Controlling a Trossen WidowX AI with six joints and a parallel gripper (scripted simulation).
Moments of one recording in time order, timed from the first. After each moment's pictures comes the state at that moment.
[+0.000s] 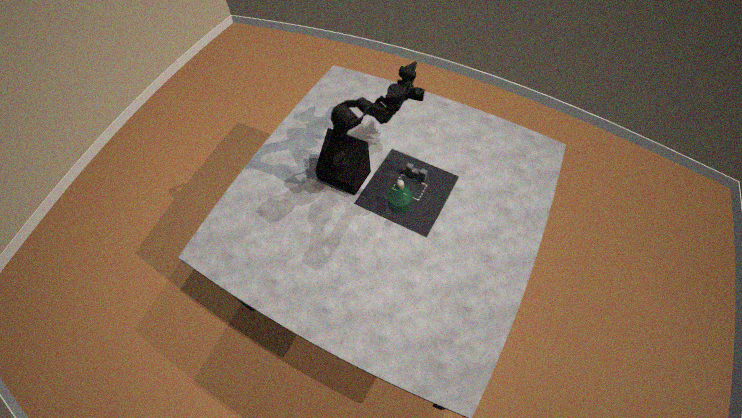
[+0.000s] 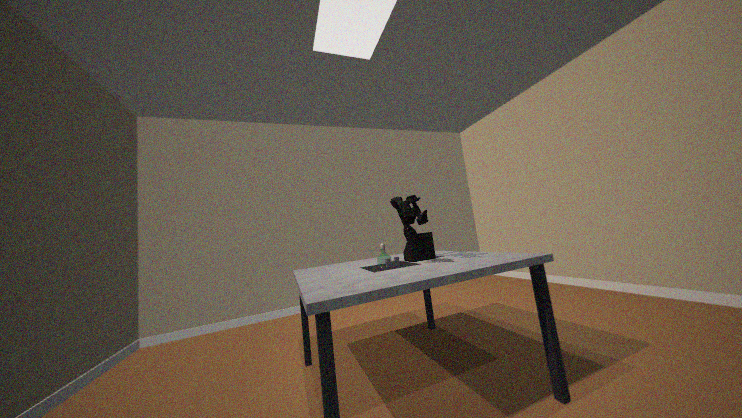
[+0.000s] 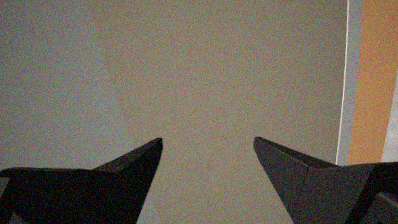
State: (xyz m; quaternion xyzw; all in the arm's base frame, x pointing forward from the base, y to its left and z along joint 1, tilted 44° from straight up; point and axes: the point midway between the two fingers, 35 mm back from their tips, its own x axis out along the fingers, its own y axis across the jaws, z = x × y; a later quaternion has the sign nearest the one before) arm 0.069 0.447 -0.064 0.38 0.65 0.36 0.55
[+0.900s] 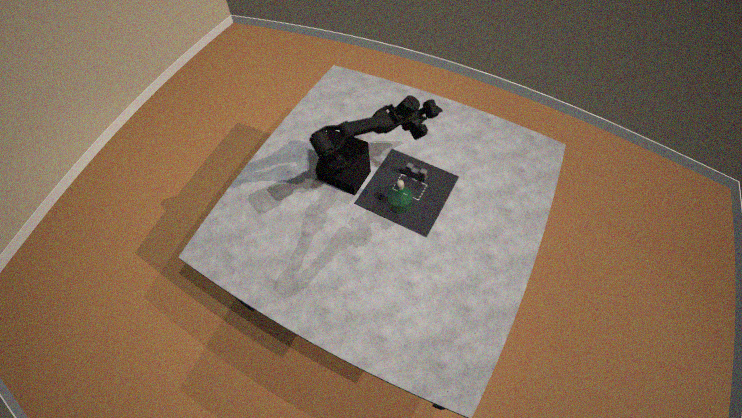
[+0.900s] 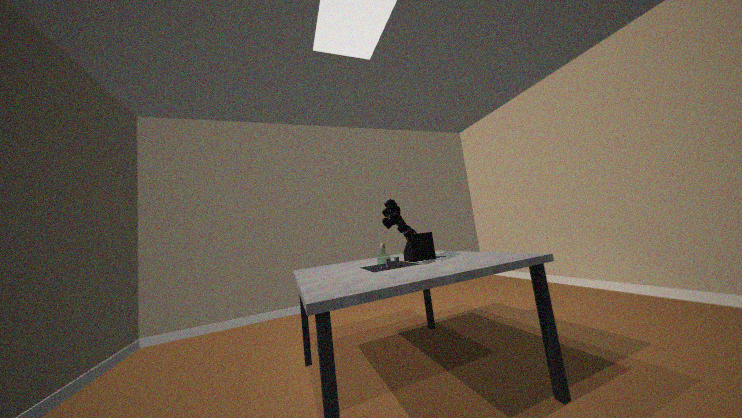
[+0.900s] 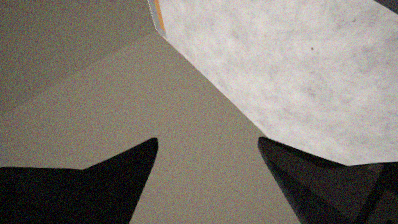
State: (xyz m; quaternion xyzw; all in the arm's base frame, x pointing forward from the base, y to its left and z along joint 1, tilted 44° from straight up) arm 0.213 0.332 -0.040 0.43 0.53 -0.05 0.73
